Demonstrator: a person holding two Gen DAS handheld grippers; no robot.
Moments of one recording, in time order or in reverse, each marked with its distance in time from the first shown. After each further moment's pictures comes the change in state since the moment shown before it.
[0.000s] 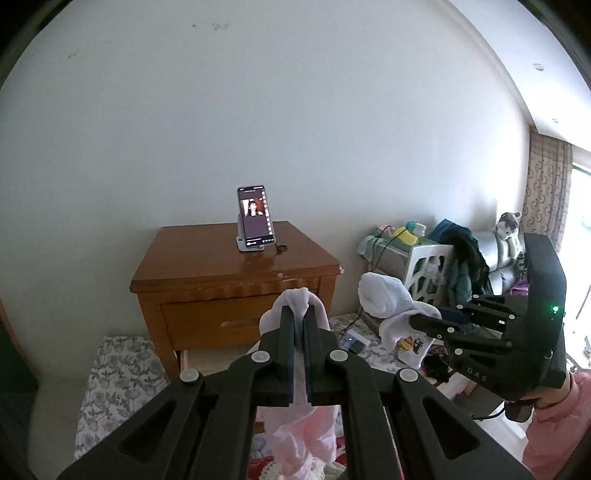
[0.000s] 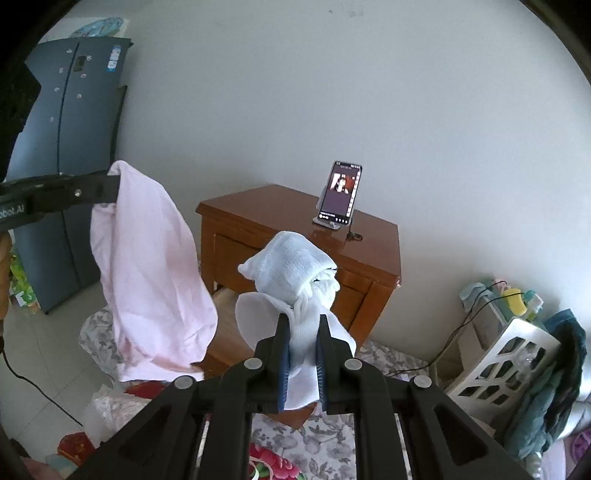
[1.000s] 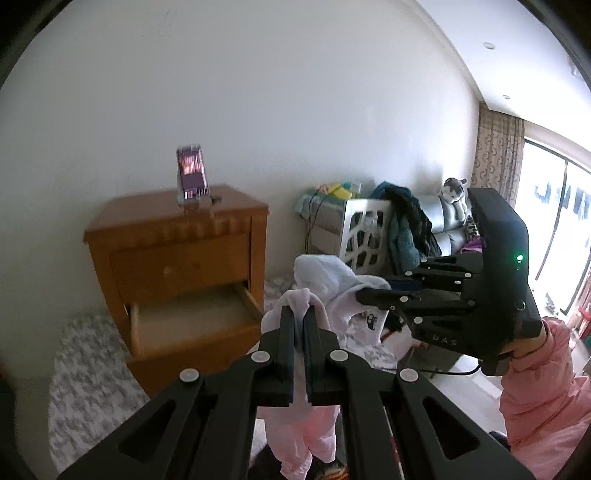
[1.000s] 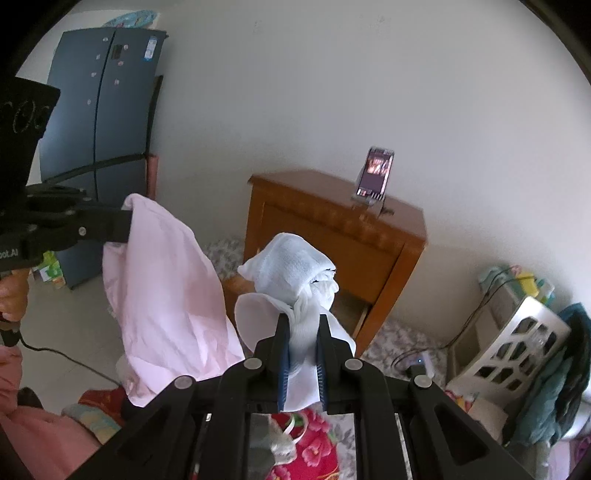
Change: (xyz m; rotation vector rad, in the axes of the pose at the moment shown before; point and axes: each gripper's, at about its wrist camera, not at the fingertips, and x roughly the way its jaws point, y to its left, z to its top) left arm -0.037 -0.041 -0.109 0.059 0.099 -0.206; right arm -0.060 0.038 -0.079 -0.046 0.032 0.092
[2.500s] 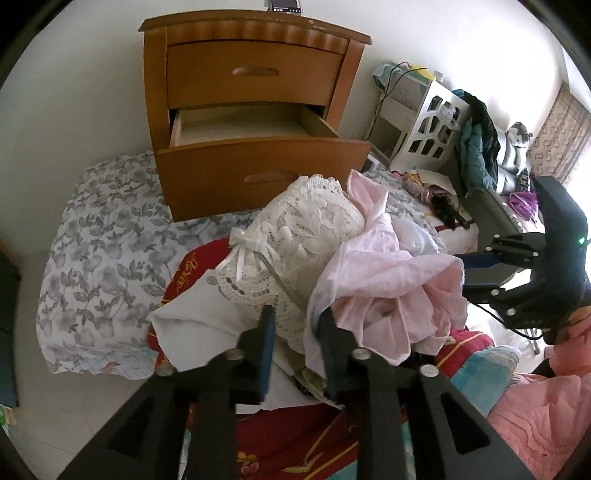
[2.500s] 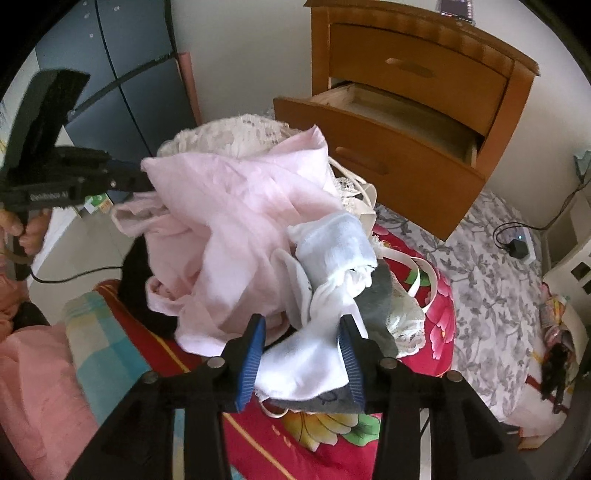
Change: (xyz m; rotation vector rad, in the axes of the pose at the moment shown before) left arm 0.055 0.091 -0.171 -0.207 0.450 0.127; right arm 0.112 0.062 -0.153 0.063 0.454 0.298
